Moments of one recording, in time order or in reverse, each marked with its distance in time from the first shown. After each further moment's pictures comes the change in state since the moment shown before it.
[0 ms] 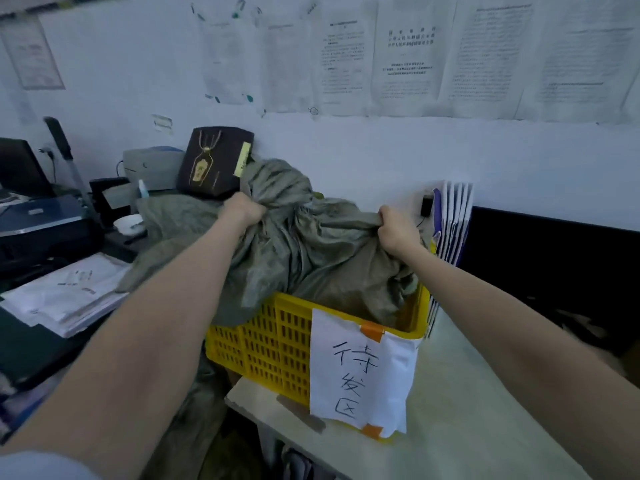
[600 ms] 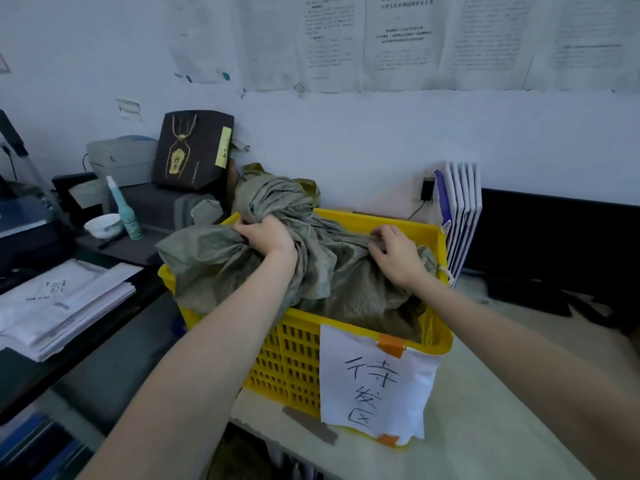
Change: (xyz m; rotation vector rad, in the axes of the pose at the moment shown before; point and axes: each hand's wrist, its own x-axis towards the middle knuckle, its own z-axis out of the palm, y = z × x) left_hand -0.013 0.017 0.098 -1.216 0.485 -0.205; right_hand -0.016 0.023 0.061 0.166 0.028 -0.068
